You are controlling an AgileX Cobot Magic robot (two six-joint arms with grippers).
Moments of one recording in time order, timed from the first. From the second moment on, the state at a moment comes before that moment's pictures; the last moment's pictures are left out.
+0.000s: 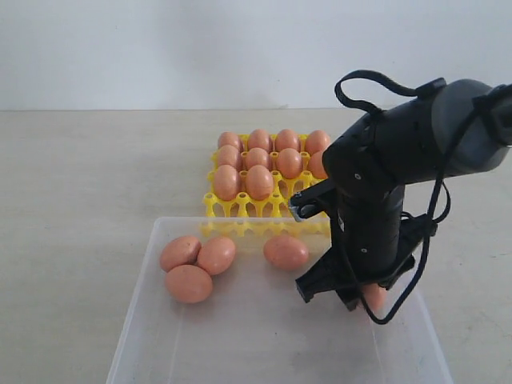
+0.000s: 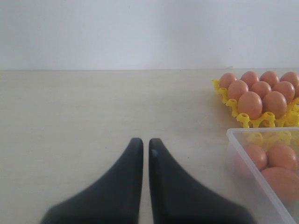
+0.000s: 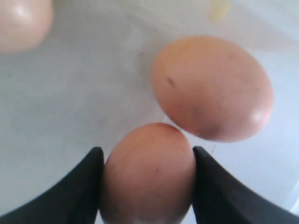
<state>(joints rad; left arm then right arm) -0.07 0.00 0.00 -0.24 0.28 0.20 0.50 1.88 -1.06 -0.23 0.83 0.35</state>
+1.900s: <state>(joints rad) -0.07 0.00 0.00 -0.24 0.28 0.20 0.50 1.82 -0.77 0.31 -0.77 -0.35</state>
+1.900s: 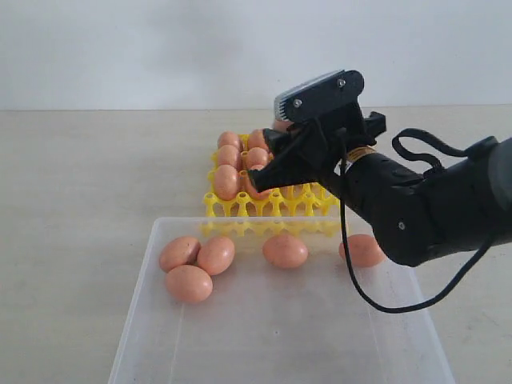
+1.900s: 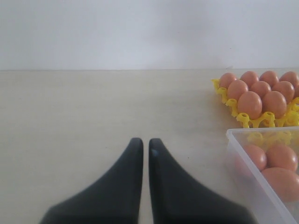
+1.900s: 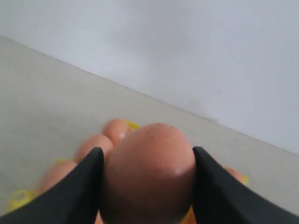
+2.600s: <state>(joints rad) -0.07 0.00 0.00 -0.24 0.28 0.20 0.21 2.03 -0.96 -0.65 -0.77 0.32</state>
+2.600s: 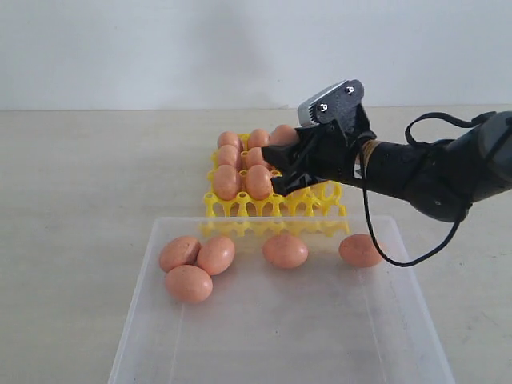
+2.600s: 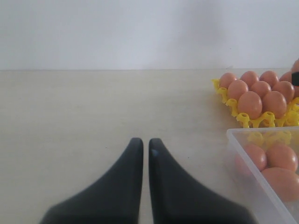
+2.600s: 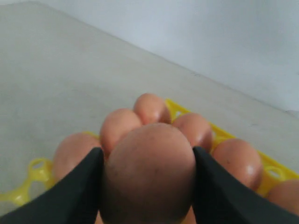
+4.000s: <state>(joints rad) -0.07 0.00 0.00 -0.24 0.28 0.20 0.20 2.04 -0.99 -0.82 -0.56 0.36</state>
